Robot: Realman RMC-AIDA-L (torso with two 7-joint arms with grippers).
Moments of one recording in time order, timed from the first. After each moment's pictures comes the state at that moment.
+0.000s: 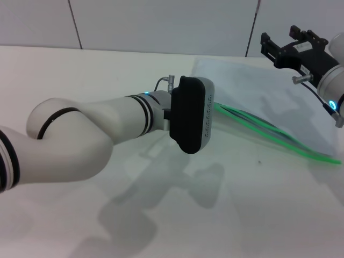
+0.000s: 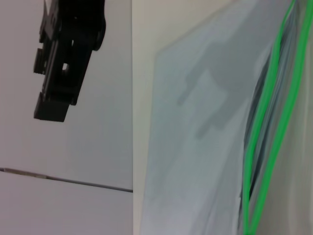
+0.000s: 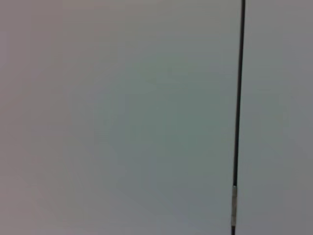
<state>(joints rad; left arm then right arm) -0.72 -2.03 2.18 0.81 2.56 0.07 -2.04 0.46 2.04 -1.81 -0.82 0.00 -0.30 0.40</state>
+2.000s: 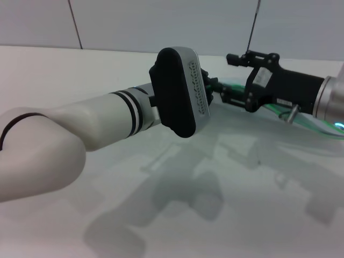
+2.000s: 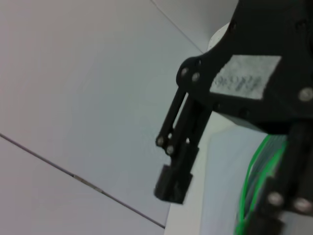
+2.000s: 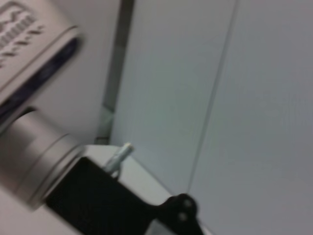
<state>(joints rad) -0.51 -1.98 2.13 1.18 2.43 0.13 -2.07 0.51 2.02 -1.44 -0.80 -1.30 -0.97 1.06</state>
